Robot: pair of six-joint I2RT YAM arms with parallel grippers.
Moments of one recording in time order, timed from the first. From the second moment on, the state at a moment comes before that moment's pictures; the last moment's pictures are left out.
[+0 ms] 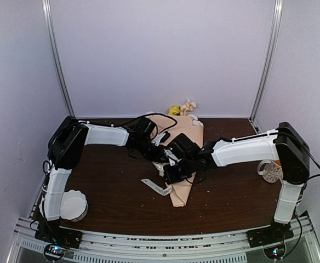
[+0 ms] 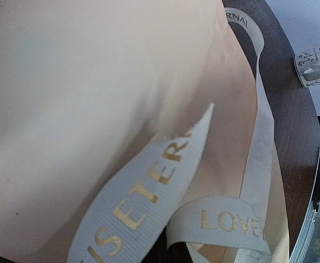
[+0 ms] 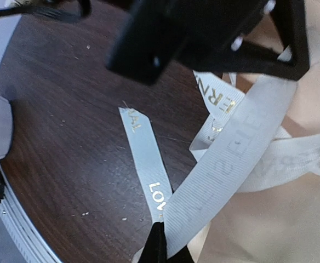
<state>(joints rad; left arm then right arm) -0.70 2.28 1.66 -0.29 0.49 -0.28 0.96 1.89 1.25 -0.32 -0.12 0.54</state>
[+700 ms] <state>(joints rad) -0.72 2.28 1.66 -0.25 0.52 -0.26 0.65 1.70 1.16 -0.30 -0.22 0.61</state>
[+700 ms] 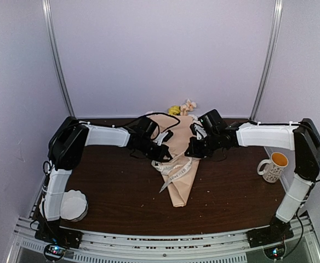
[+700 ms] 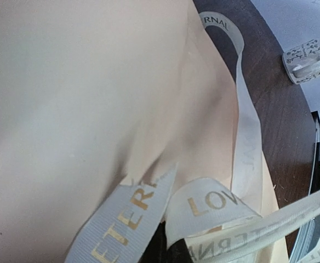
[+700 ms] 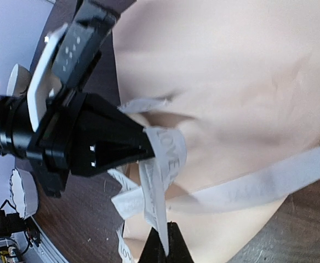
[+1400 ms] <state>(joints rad) -0.69 2.28 1.62 -0.26 0.44 -0.22 0.58 2.10 1.71 -0.61 0.25 0.34</state>
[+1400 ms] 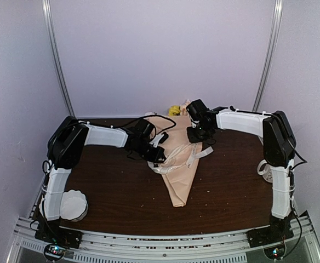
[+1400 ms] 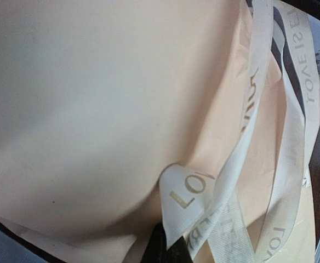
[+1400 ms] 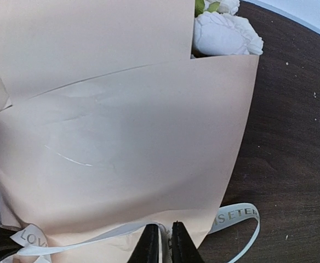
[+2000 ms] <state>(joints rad) -0.69 2.23 1.58 -0.27 0.43 -0.18 0.53 2.05 1.60 -0.55 0.04 0.32</state>
